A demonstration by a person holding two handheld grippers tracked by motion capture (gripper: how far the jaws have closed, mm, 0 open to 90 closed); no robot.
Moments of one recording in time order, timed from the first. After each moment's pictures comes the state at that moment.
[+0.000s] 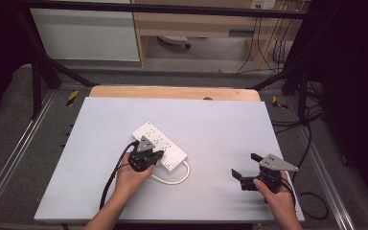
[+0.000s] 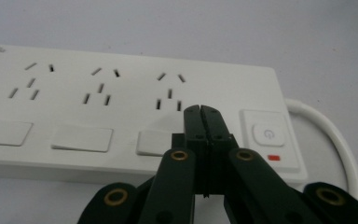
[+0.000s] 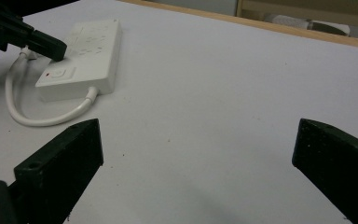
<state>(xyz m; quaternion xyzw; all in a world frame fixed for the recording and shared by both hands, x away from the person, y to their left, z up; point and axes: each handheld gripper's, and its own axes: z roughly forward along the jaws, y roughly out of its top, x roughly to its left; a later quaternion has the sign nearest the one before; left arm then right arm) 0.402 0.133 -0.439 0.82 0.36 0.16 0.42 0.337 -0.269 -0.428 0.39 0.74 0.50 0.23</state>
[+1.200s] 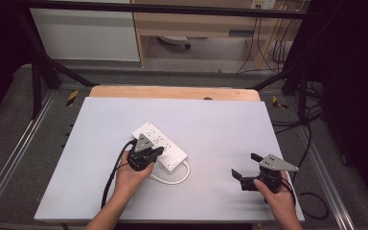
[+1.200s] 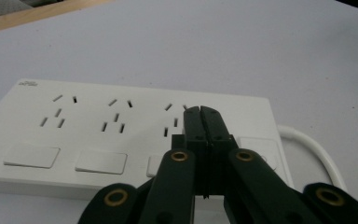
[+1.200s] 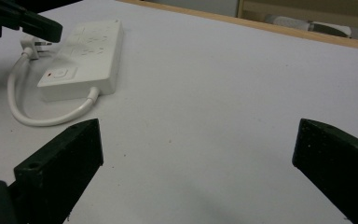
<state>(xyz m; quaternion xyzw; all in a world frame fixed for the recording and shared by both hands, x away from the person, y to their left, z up) 0.398 0.137 -0.423 0.79 0.36 0.18 0.45 0.337 -0.269 -0.427 0.38 0.74 0.50 0.23</state>
